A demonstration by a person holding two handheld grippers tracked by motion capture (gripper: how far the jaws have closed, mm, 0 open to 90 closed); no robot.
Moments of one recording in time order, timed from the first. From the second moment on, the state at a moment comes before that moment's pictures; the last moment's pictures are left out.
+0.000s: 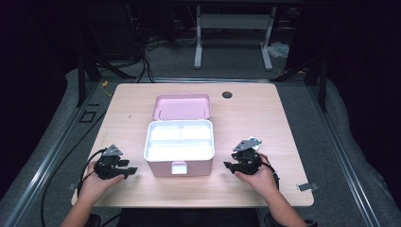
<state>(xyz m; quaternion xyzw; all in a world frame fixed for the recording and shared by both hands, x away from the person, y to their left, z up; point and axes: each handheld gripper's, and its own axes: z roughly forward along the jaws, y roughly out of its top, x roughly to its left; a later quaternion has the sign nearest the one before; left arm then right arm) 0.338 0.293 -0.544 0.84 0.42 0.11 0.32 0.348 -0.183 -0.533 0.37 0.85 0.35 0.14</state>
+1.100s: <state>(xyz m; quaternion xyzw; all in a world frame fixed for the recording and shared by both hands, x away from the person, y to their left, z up) 0.347 0.291 -0.517 0.84 0.43 0.07 0.33 0.350 -0.182 -0.535 0.37 0.86 0.33 0.12</state>
